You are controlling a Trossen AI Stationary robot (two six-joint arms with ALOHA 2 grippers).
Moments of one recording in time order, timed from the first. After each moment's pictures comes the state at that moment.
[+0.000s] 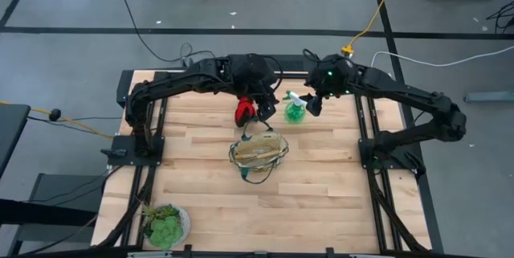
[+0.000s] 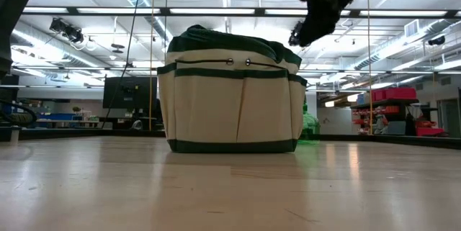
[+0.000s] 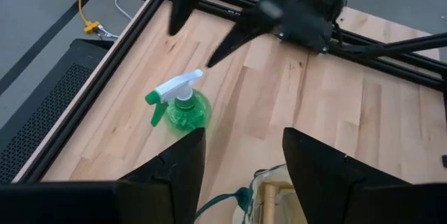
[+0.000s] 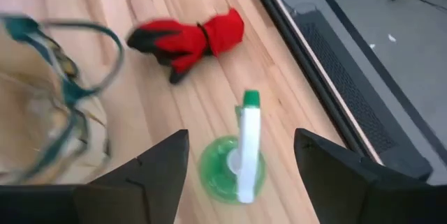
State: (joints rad) left arm 0.16 1.87 2.15 -0.99 -0.07 -0.20; right arm -0.45 1.25 1.19 -0.75 -0.02 -0.11
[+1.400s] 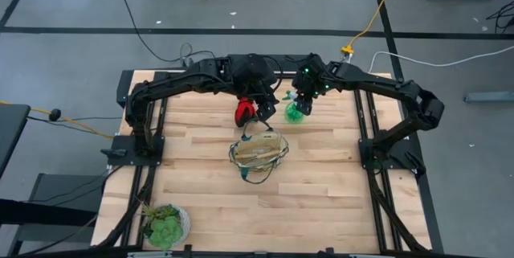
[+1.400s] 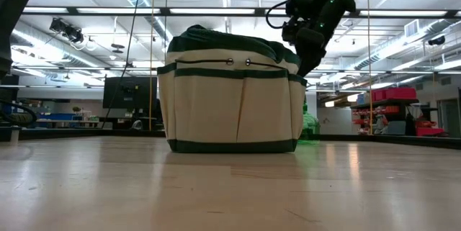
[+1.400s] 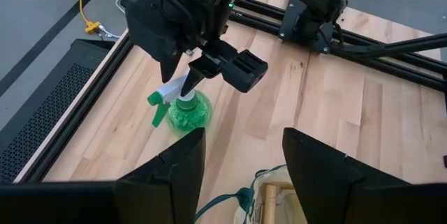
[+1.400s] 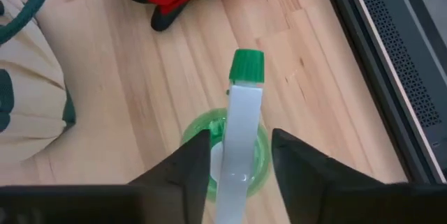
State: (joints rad) left arm 0.16 1.87 2.15 -0.99 -0.07 -0.20; right arm -0.55 1.50 1.19 -0.73 -0.12 -0.23
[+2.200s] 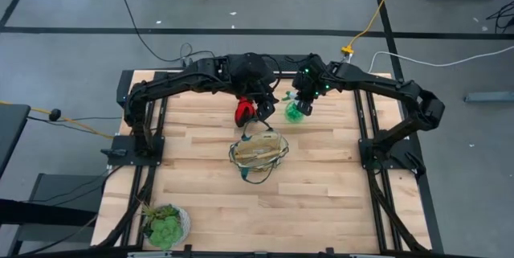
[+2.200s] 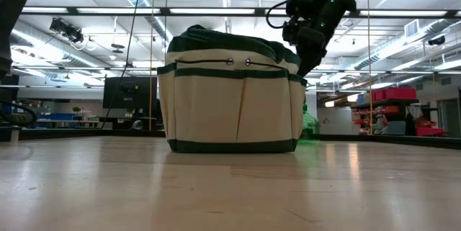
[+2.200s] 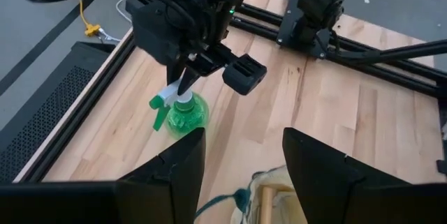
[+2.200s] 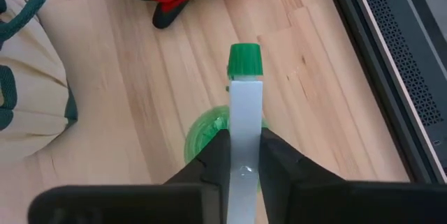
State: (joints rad) left arm 0.16 1.85 2.15 -0.98 -0.07 -0.21; right arm -0.55 1.50 1.19 -0.74 -0.12 -0.23
